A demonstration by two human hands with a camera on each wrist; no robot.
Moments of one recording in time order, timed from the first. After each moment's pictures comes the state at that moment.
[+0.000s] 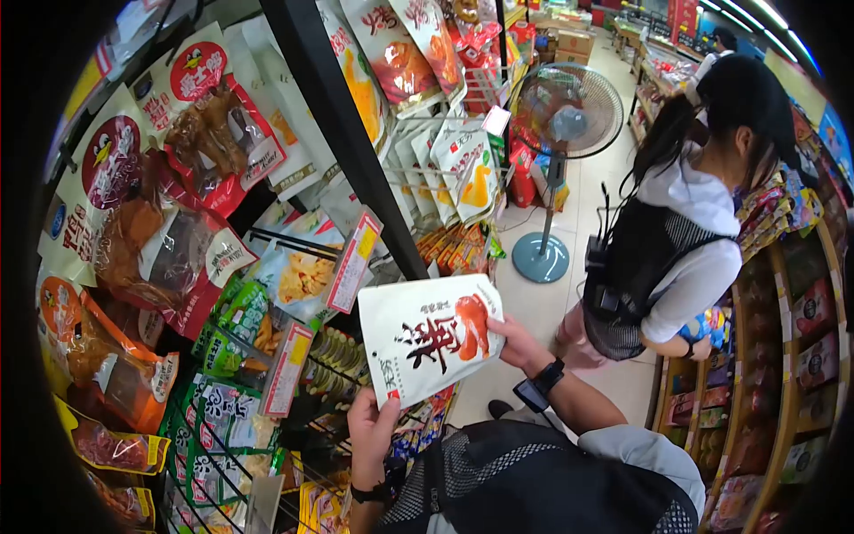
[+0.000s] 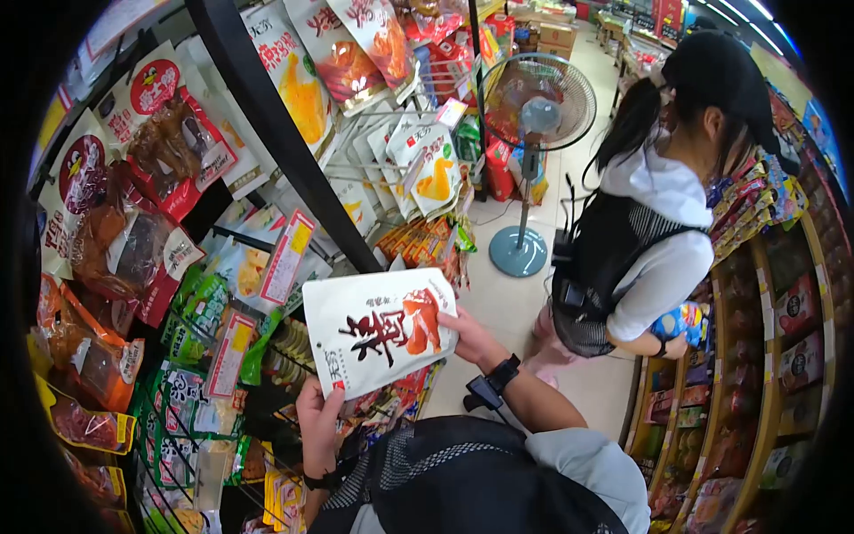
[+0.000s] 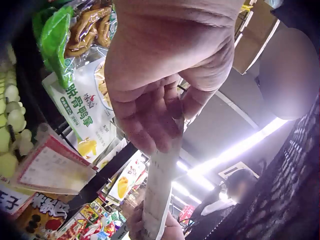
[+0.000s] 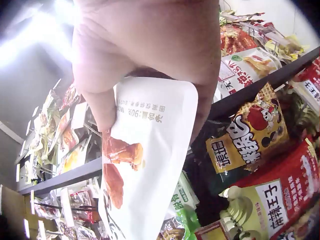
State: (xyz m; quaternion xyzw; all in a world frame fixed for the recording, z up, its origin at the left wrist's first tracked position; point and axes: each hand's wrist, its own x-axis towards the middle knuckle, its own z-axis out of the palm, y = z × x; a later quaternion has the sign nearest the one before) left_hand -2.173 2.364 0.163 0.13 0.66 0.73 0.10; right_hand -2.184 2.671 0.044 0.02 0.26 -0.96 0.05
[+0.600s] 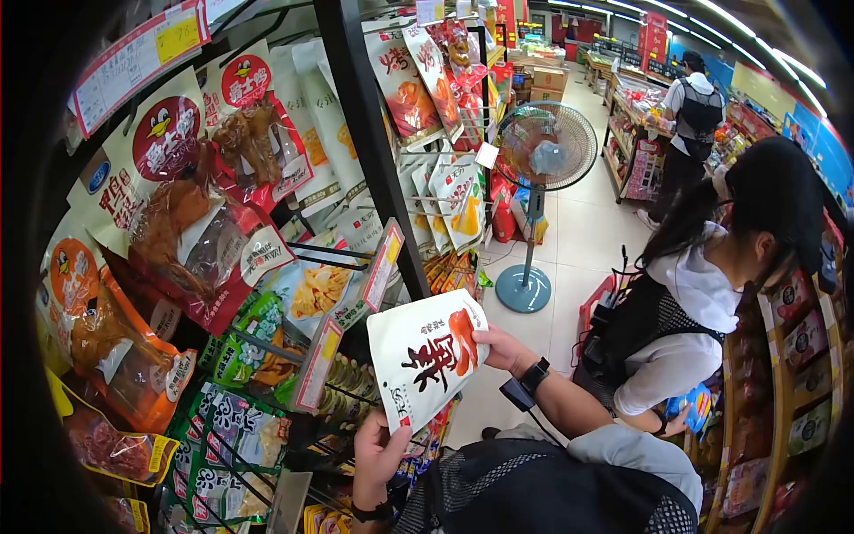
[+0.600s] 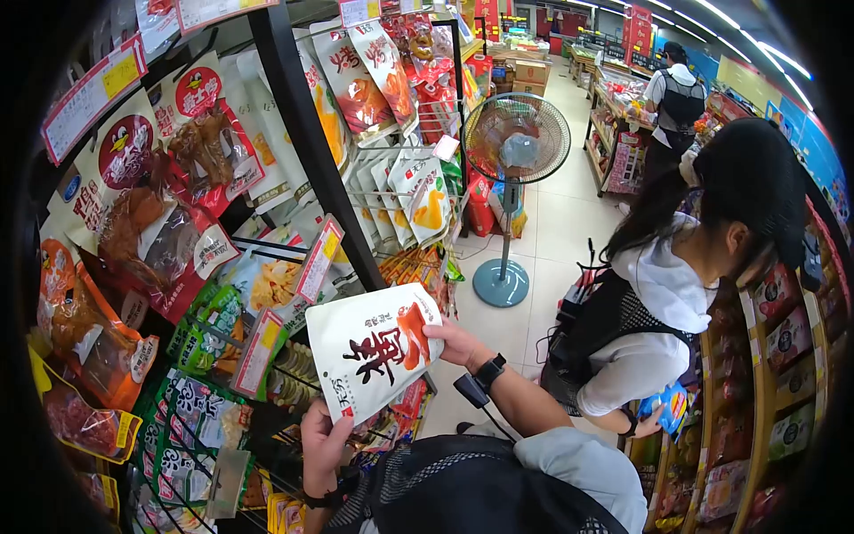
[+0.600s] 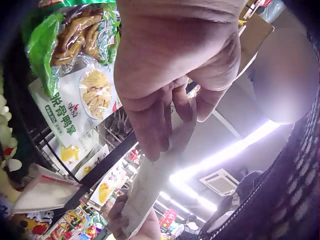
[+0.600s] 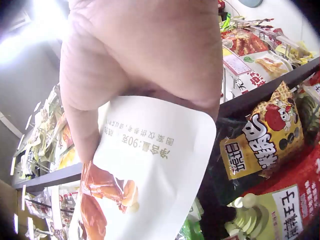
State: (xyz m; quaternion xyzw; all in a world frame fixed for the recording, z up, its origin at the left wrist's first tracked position) left_hand -2.159 2.331 0.181 0.21 0.60 0.75 0.18; right_hand -2.205 2.656 0.066 -0.04 0.32 -0.94 0.09
